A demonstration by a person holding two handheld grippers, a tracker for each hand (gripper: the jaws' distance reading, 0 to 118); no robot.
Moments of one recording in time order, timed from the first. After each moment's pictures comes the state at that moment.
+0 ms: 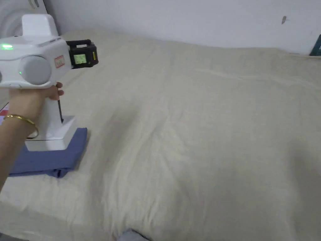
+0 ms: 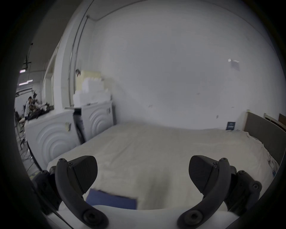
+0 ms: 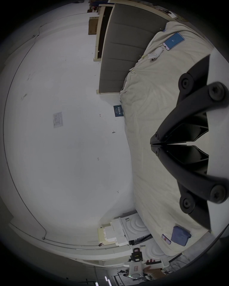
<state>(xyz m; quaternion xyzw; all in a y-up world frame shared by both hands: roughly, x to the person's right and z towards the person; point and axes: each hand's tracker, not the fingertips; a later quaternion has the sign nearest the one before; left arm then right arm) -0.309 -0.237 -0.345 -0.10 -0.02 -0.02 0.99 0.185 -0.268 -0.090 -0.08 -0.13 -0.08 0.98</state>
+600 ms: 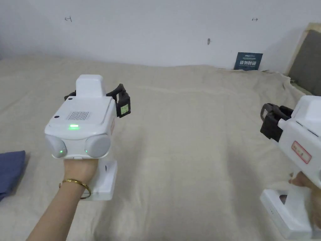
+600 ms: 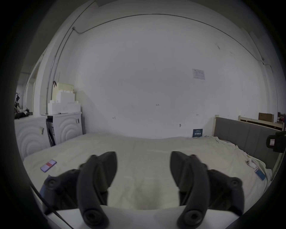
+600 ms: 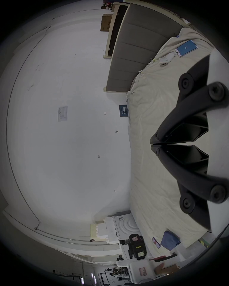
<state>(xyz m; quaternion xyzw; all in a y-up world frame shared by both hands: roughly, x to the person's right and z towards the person) -0.118 -0.297 -0.247 -0.04 -0.13 0.00 0.99 0.205 -0.276 -0.076 -0.08 -0.12 -0.04 0.99</state>
